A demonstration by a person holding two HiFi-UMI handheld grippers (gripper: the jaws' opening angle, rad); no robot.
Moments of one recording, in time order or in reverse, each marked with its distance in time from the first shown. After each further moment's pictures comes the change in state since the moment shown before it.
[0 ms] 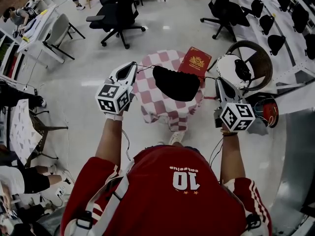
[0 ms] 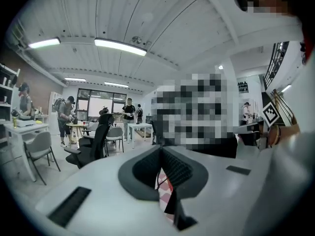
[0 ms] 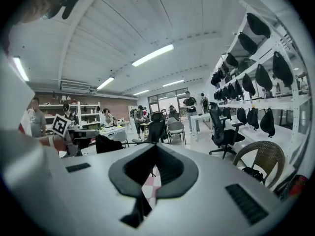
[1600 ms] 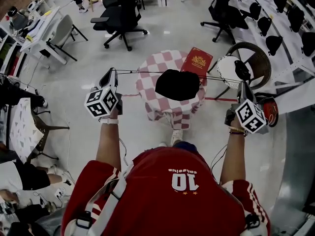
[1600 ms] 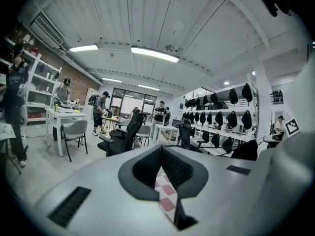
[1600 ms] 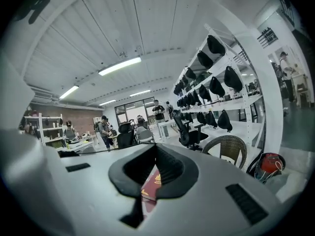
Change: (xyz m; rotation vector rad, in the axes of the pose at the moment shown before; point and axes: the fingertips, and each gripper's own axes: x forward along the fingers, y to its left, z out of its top) left arm -0.111 0.082 -0.016 -0.197 -0.042 0.334; right arm -0.084 -0.066 0.010 0.174 -0.123 -0.394
